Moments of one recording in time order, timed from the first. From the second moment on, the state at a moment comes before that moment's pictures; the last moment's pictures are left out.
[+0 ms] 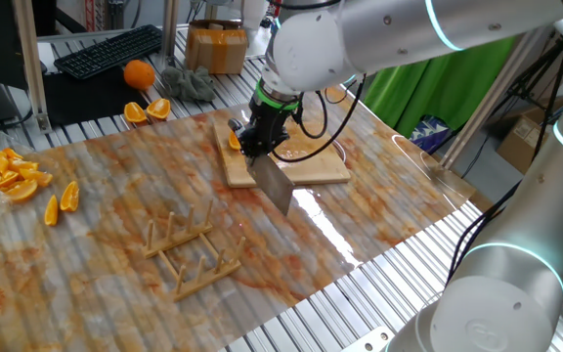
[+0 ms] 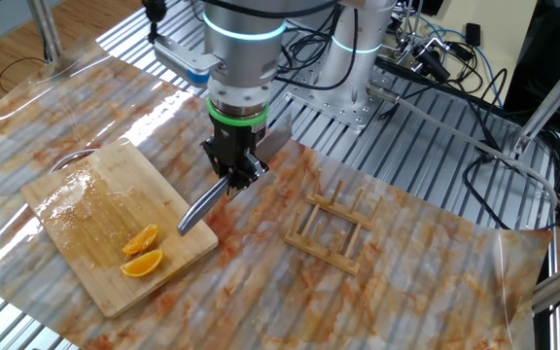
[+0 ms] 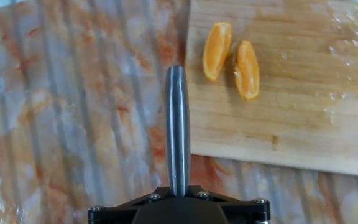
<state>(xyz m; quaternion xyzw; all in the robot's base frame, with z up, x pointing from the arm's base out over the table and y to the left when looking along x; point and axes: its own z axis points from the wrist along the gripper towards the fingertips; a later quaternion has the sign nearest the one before) 0.528 -0.006 0.124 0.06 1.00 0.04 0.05</state>
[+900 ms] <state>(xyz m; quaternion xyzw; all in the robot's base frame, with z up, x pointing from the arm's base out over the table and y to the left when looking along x) 0.517 0.092 0.133 0.08 0.99 0.01 0.07</state>
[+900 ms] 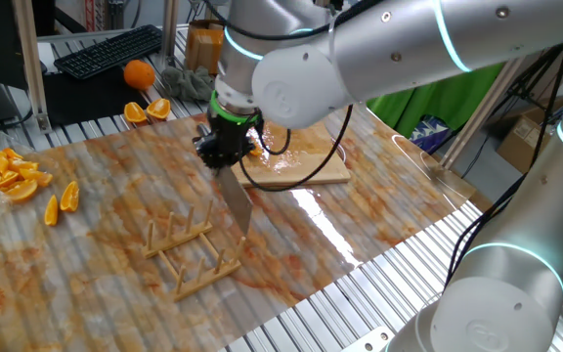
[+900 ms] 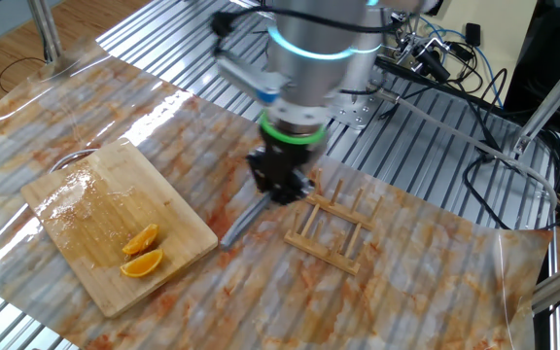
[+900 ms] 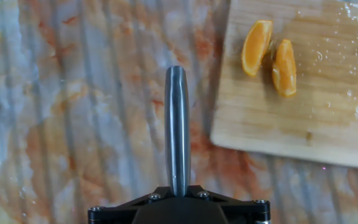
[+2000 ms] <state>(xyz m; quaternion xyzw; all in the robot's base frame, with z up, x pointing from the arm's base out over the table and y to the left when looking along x) 0.509 0.134 0.109 0.01 1.00 0.01 0.08</state>
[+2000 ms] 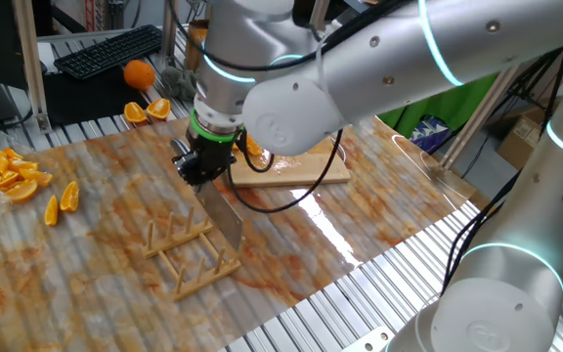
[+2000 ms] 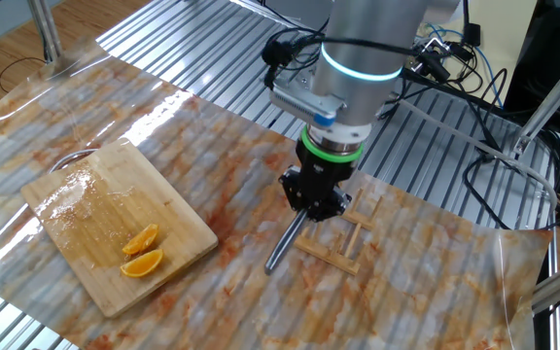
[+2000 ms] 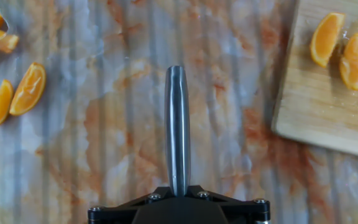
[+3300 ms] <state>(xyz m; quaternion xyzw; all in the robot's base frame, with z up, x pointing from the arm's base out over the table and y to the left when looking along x) 0.494 0.140 0.070 0.00 1.00 0.01 0.09</state>
